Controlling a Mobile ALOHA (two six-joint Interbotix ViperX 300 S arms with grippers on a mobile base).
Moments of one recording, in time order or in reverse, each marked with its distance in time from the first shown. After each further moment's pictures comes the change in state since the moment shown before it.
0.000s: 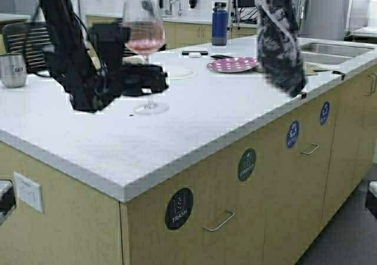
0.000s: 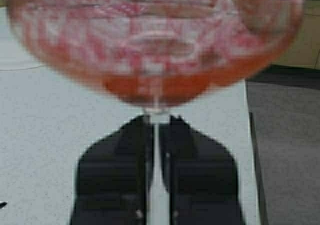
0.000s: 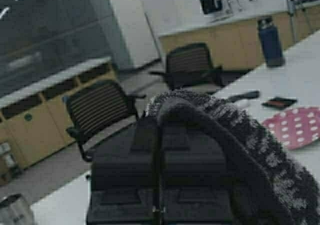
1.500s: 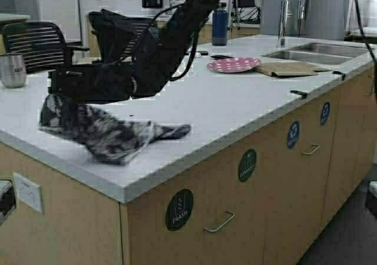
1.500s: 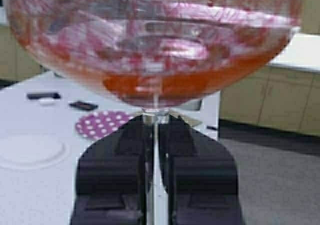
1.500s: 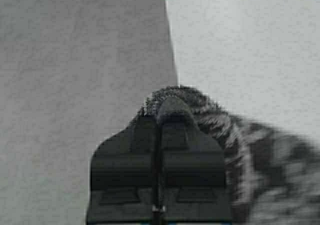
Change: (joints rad) left arm -0.002 -0.884 0.222 0.000 0.546 -0.118; right arm 0.525 0.690 -0.337 -0.097 0.071 0.077
